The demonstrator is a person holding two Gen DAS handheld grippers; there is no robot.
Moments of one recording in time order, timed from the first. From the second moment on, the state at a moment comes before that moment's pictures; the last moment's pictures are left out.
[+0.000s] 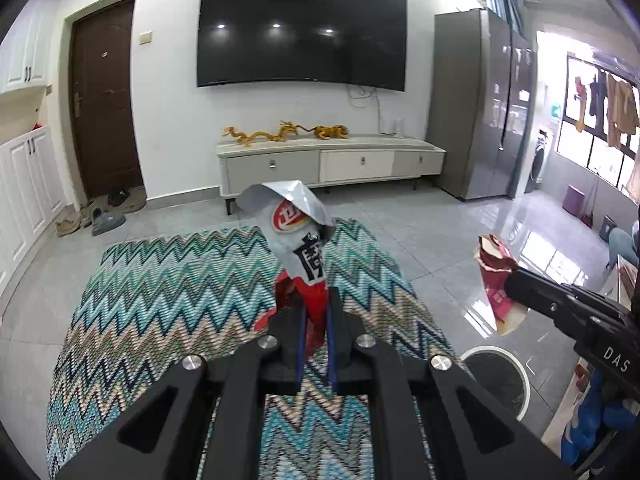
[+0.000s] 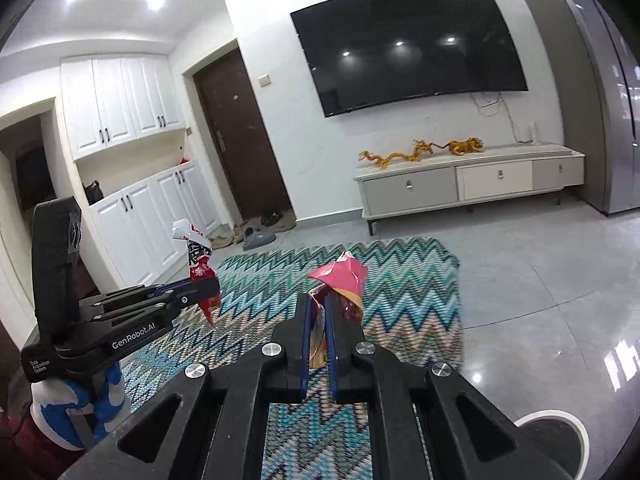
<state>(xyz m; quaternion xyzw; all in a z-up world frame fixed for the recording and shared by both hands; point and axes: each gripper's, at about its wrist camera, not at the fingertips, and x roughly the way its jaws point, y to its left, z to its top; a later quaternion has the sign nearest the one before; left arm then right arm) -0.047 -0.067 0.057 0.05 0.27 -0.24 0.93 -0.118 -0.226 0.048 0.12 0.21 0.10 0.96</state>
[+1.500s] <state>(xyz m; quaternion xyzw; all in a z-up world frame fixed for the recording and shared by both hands) -0.086 -0.366 -0.040 0.09 0.44 -0.52 0.73 -0.233 -0.469 -0.095 0.29 0.31 -0.20 0.88</state>
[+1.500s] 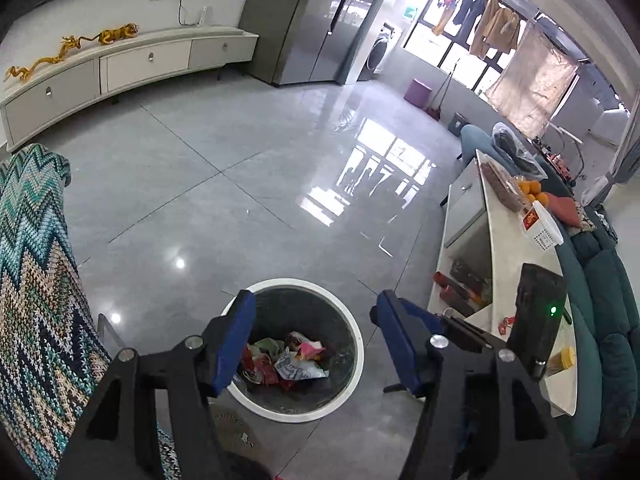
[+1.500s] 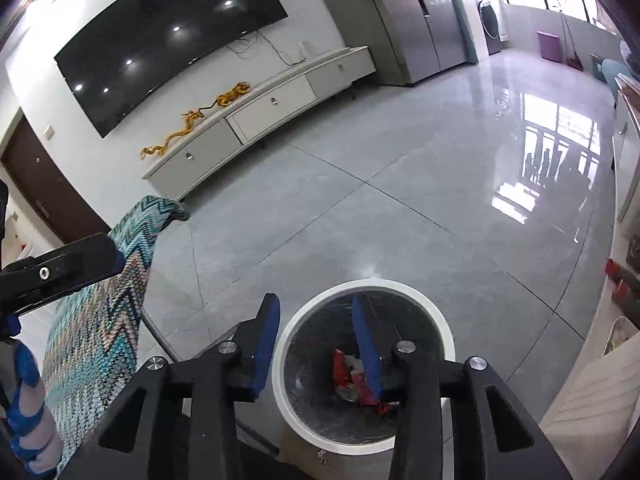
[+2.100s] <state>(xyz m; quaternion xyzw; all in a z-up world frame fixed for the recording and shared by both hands) -0.067 -0.280 -0.024 0.11 0.38 -0.40 0.83 -0.197 -0.421 -0.055 0.24 0.30 -0.17 0.91</state>
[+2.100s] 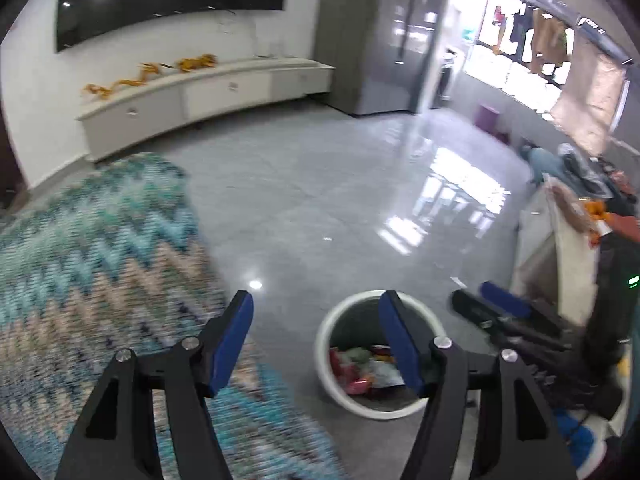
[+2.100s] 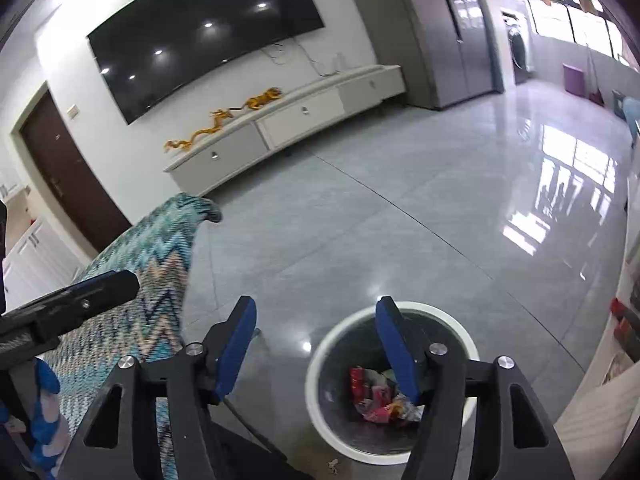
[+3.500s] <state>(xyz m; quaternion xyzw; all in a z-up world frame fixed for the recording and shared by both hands) -0.041 -0.120 0.022 0.06 0.26 -0.19 0.94 -0.135 -0.289 0.000 0.09 0.26 -0.17 0.95</state>
